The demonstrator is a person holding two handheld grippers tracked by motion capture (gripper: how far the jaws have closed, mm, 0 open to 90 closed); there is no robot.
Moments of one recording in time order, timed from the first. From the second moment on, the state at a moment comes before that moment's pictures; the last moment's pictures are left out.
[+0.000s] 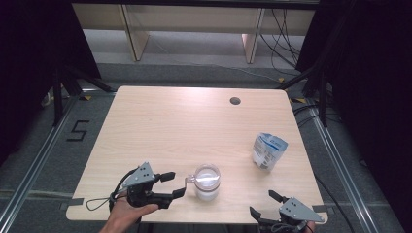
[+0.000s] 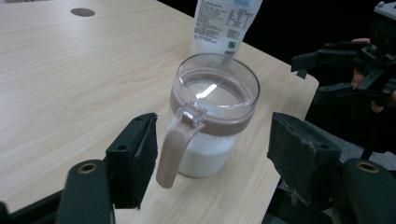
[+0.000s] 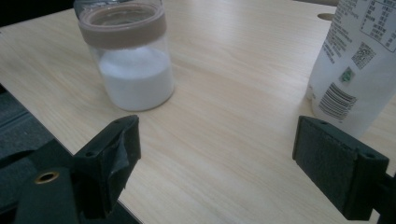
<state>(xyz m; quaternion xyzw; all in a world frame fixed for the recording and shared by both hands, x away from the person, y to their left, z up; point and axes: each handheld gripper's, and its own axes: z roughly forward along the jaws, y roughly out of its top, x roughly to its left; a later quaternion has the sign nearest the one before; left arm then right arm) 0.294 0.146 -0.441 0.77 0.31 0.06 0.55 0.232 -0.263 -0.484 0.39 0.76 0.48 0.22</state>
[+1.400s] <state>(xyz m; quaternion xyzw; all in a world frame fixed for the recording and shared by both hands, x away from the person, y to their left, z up) 0.258 0.162 -0.475 0.79 0.31 0.06 0.52 0.225 -0.257 -0.483 0.38 0.76 0.49 0.19</state>
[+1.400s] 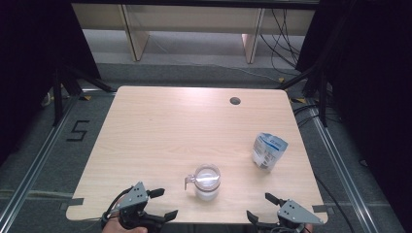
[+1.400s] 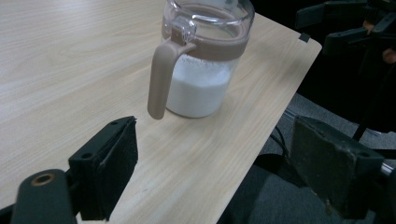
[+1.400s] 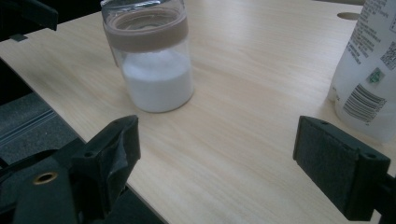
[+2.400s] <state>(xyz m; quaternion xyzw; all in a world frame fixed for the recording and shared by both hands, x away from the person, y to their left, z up) 0.247 0.168 -0.502 0.80 0.33 0.06 0.49 0.218 -0.255 -0.495 0.38 0.80 0.45 0.16</state>
